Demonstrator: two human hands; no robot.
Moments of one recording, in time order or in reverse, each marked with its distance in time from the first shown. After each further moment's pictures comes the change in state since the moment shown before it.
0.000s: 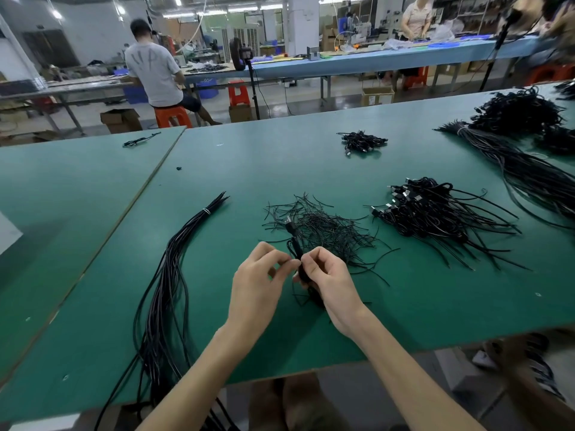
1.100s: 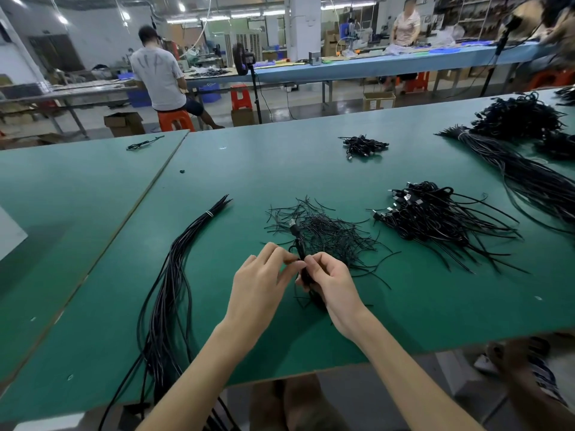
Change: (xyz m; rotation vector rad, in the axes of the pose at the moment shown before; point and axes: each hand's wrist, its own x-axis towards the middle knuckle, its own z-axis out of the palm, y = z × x) left_hand 0.001 -0.001 -0.004 0.299 0.041 0.240; right_hand -0.001 -0.001 0.001 0.025 0.008 0.045
